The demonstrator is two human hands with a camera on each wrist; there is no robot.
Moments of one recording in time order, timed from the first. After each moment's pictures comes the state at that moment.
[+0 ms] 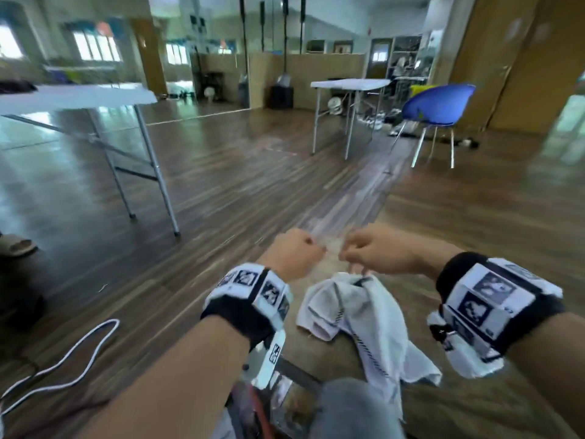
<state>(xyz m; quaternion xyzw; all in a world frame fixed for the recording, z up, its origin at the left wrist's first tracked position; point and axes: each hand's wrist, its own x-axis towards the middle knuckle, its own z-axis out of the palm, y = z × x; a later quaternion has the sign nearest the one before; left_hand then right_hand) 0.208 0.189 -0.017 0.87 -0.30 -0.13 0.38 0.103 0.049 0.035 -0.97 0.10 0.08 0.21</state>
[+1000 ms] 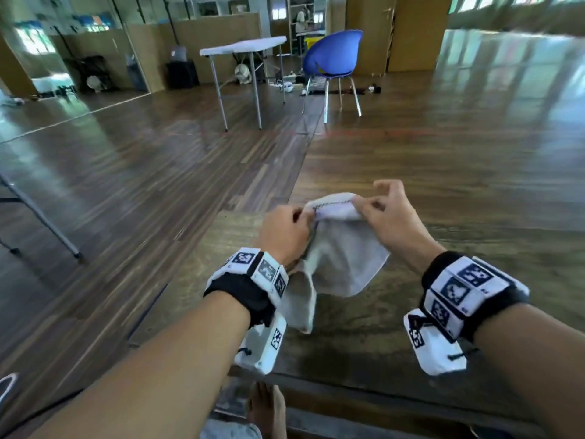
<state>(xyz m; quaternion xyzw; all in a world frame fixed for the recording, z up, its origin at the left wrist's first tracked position) 0.079 0.020 -0.050 0.81 -0.43 -0.07 0.38 -0.058 -0.114 -0.058 -0.75 0.34 -0.33 0.47</state>
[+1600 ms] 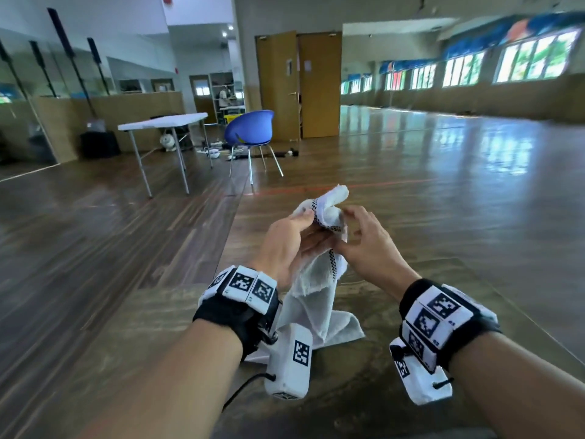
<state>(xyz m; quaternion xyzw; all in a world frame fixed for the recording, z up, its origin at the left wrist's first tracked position) -0.061 -0.062 0.046 0.48 -0.36 -0.47 0.65 -0.191 -0.154 0.006 -0.79 0.36 -0.40 0.30</state>
